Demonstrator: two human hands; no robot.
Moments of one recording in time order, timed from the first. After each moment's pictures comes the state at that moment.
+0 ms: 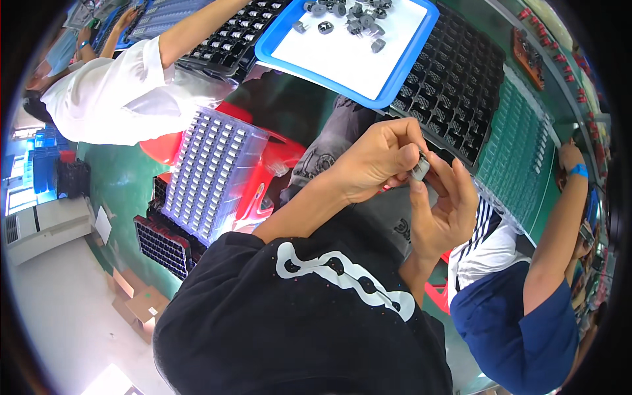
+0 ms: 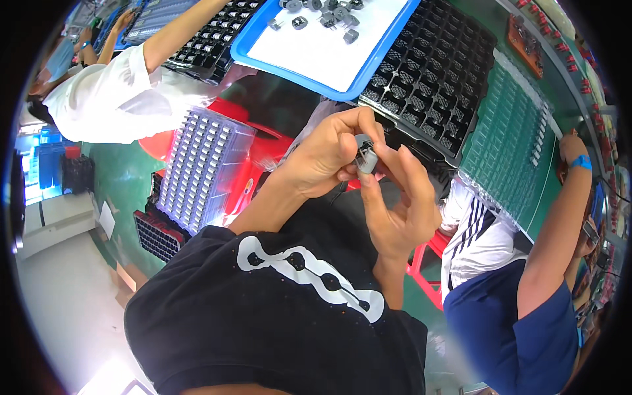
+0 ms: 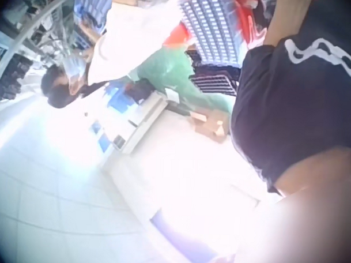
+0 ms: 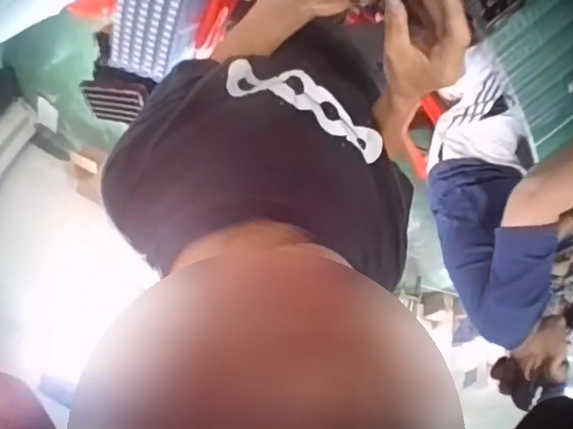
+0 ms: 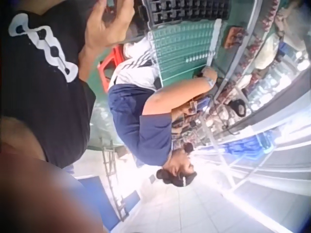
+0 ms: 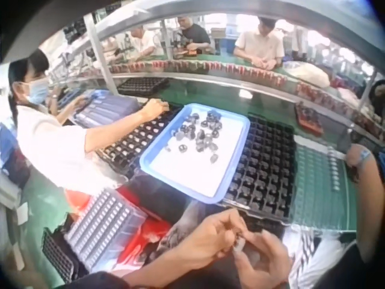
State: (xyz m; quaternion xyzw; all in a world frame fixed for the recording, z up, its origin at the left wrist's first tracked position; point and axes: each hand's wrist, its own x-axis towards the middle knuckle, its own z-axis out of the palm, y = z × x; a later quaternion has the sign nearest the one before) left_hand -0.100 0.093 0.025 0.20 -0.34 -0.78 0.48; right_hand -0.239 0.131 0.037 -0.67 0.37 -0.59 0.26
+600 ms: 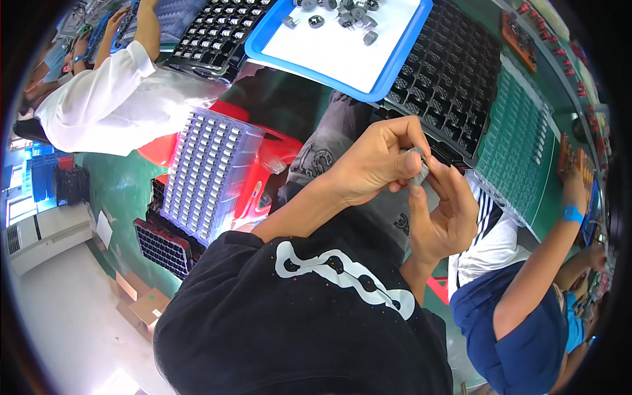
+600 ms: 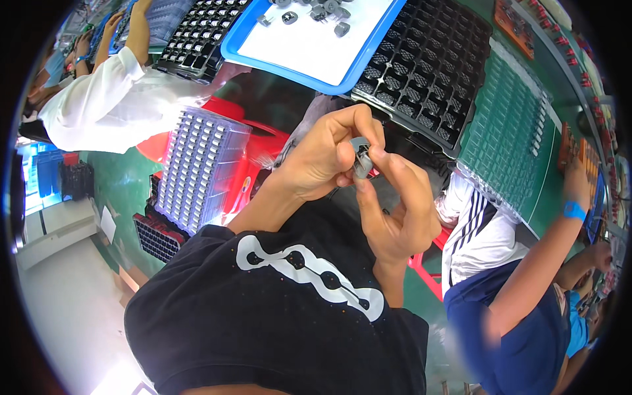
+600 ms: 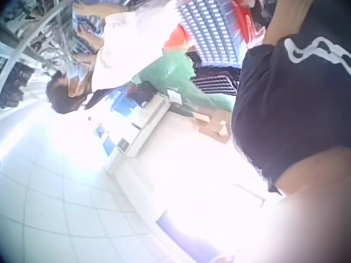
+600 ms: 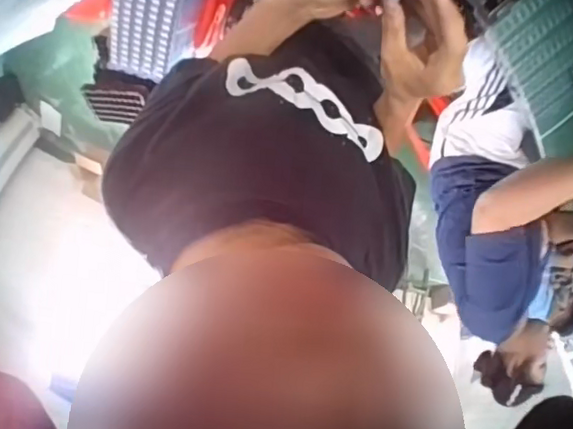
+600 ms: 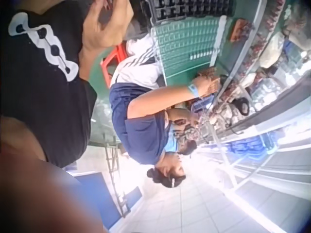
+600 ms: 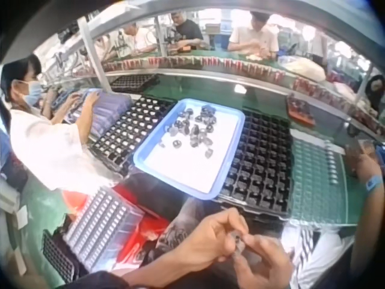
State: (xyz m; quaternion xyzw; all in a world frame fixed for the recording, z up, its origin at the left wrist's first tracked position) left_hand -0.107 0.100 0.033 0.19 -0.33 -0.78 0.49; right_hand -0.242 0.138 0.039 -0.69 0.37 -0.59 0.20
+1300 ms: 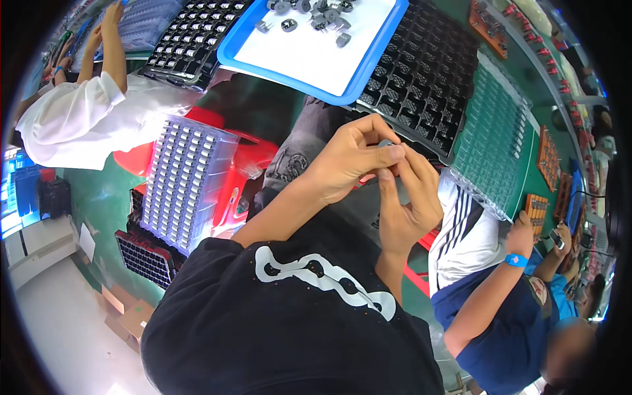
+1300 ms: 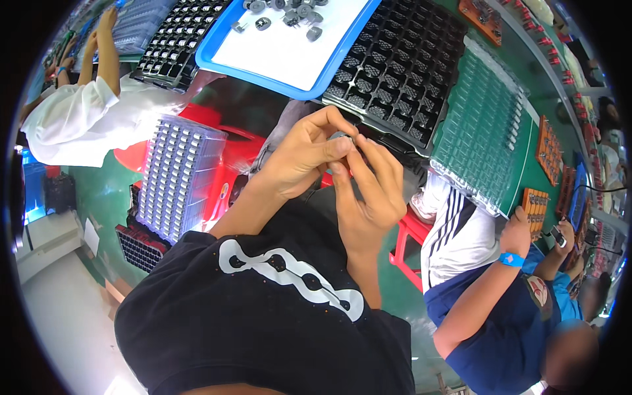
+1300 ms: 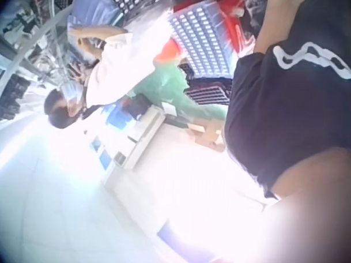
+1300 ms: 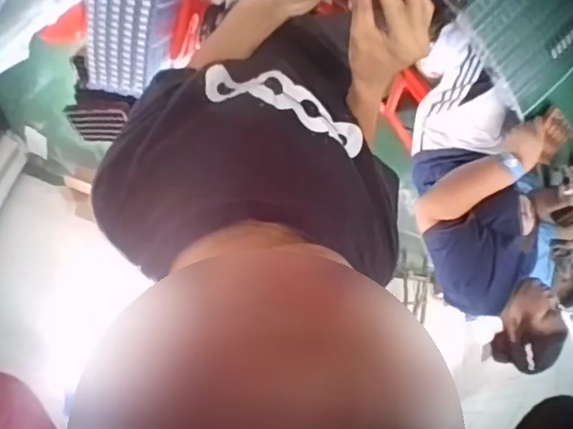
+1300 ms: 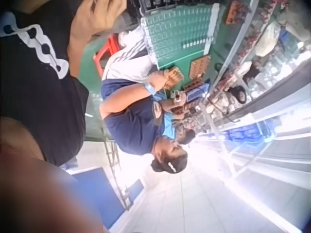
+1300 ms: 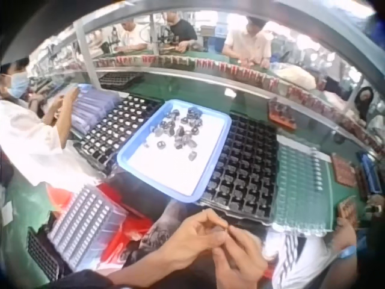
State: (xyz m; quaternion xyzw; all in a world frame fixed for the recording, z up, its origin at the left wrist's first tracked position) left_hand -0.117 0.091 0.015 0.25 -0.26 -0.77 0.52; right_hand -0.238 0.131 0.030 -0.67 0.51 -0.53 0.14
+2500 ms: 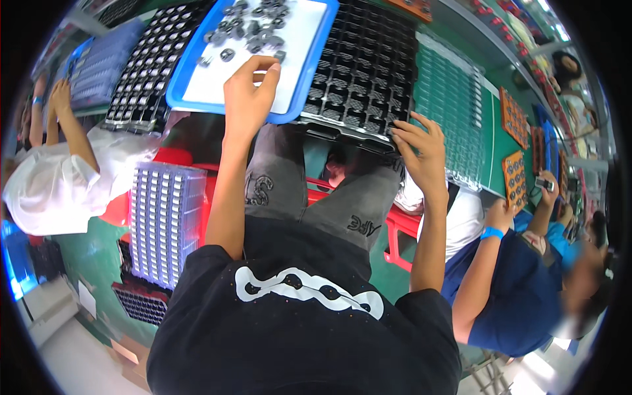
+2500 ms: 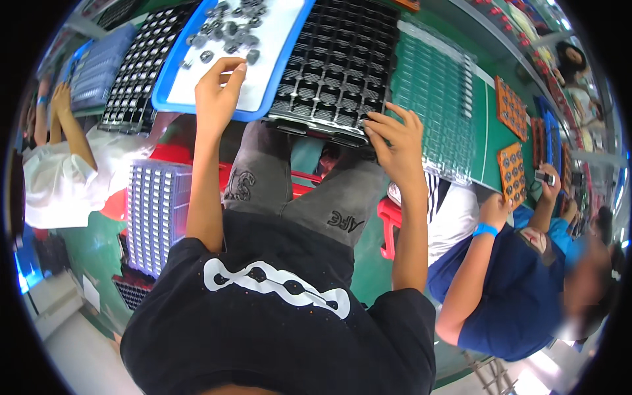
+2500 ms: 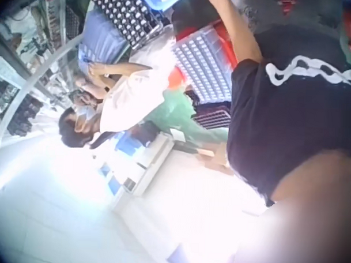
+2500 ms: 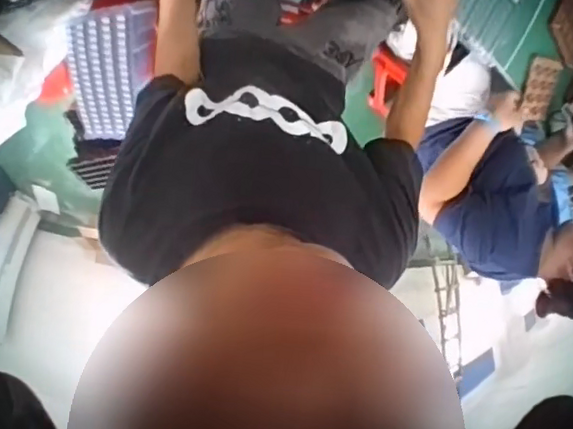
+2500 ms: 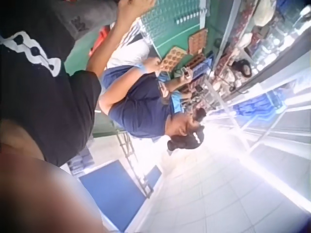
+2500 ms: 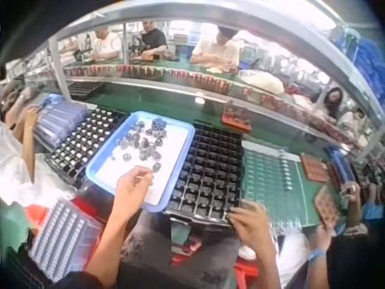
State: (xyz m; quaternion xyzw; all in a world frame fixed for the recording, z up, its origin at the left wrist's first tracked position) left_hand -0.056 -0.013 0.003 0.56 -0.58 -0.31 0.51; right_hand -0.370 0.054 0.004 -0.80 0.52 -0.27 0.06
